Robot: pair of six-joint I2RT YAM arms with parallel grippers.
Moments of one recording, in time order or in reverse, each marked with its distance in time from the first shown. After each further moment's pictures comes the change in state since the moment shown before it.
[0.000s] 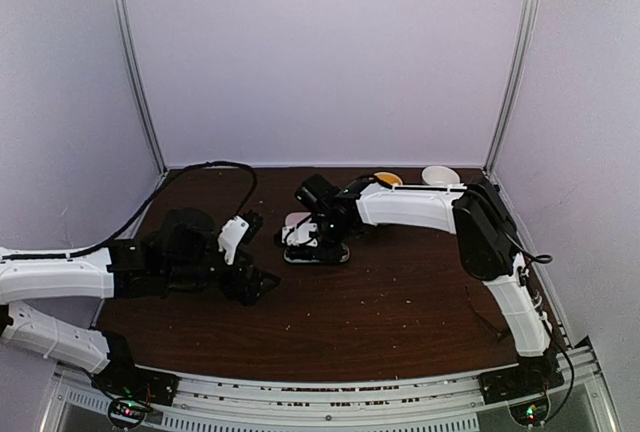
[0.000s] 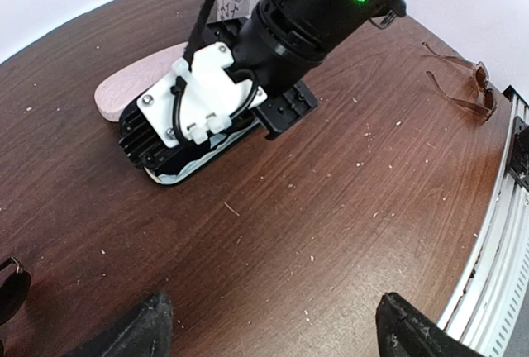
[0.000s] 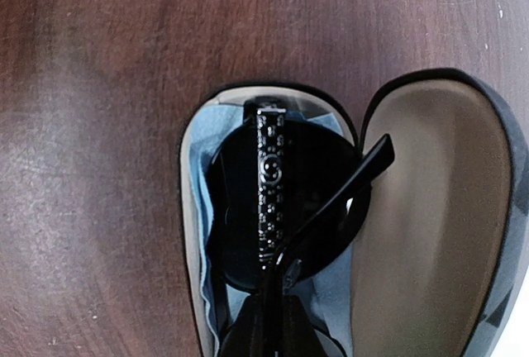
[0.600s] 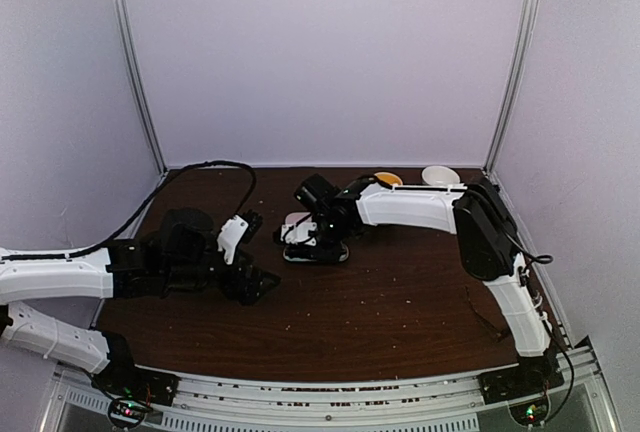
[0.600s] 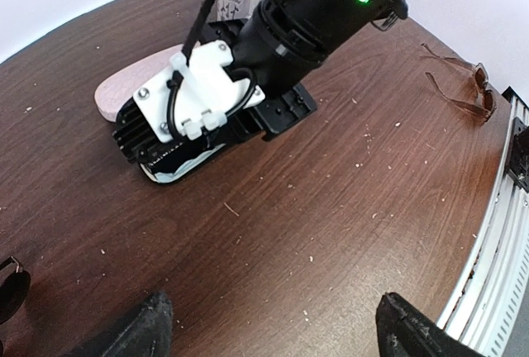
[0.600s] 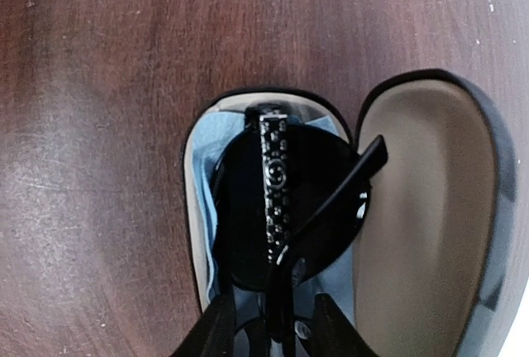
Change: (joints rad) left arm 0.000 -0.008 0.000 -0.001 0.000 -0.005; right arm 0.000 0.000 0.003 0.012 0.002 0.048
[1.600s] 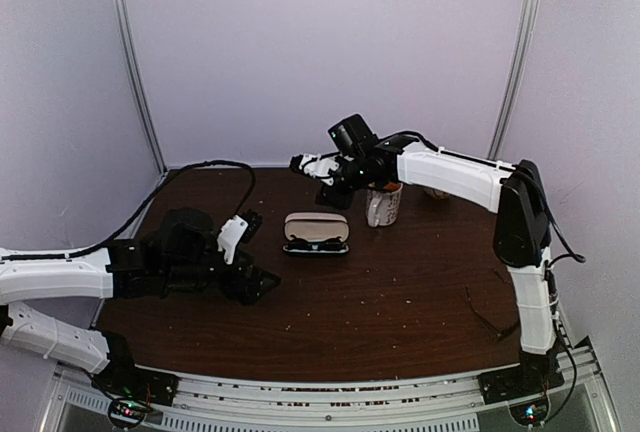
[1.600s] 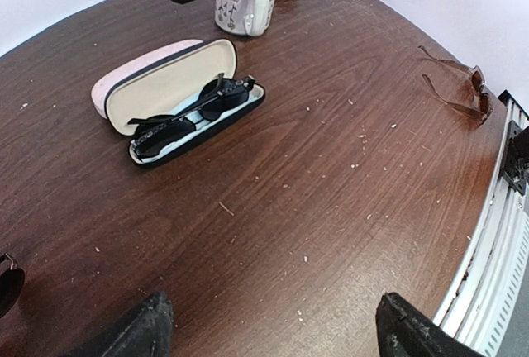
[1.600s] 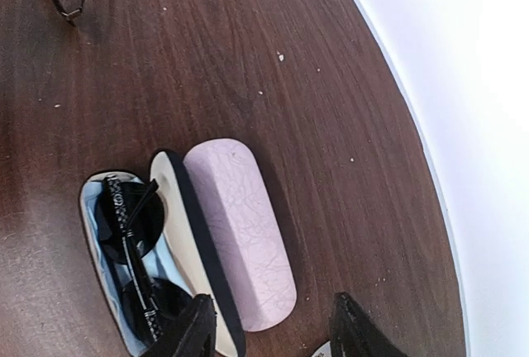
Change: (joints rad) left arm 0.000 0.000 0.000 0.000 0.020 -0.018; right arm -0.128 -0.187 0.026 0.095 -0.094 0.120
